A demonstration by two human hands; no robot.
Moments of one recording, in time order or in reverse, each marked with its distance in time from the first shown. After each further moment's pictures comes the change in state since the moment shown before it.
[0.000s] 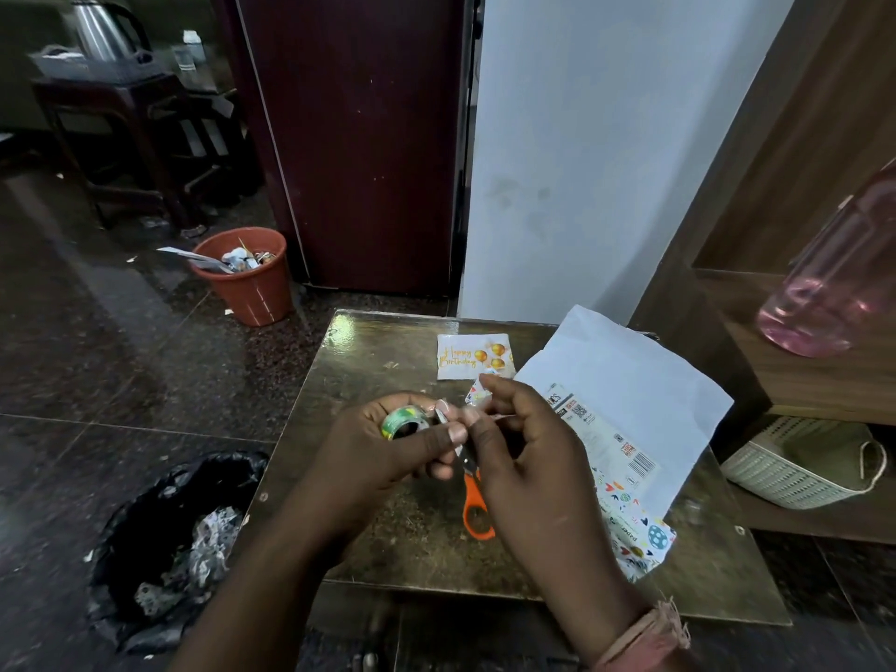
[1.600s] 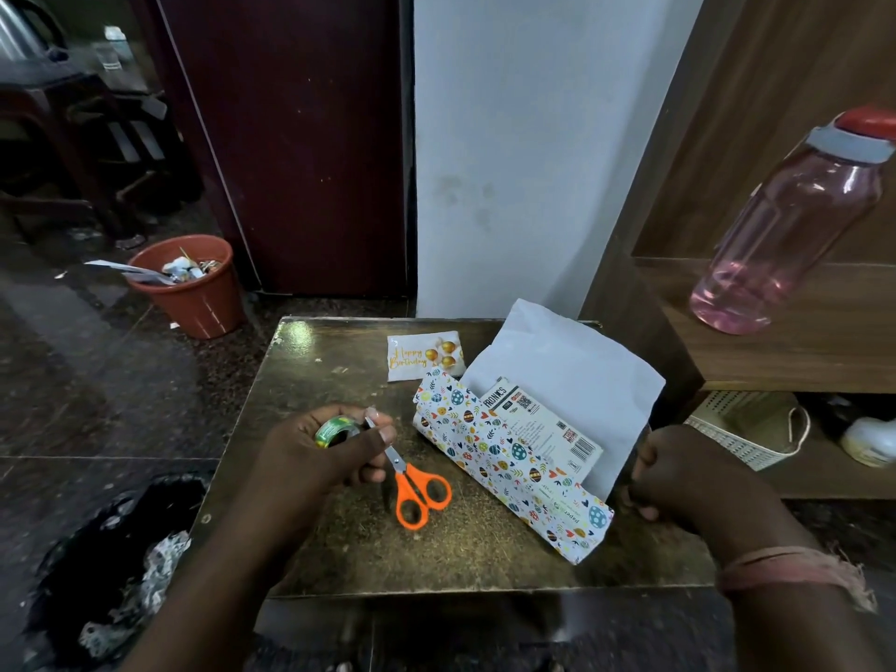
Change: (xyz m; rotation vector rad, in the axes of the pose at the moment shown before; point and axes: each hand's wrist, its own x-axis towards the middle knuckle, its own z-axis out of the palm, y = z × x) left_hand -0.001 0.000 0.000 0.070 0.136 -0.038; right_hand 0.032 0.053 -0.152 -0.814 -0.267 0.597
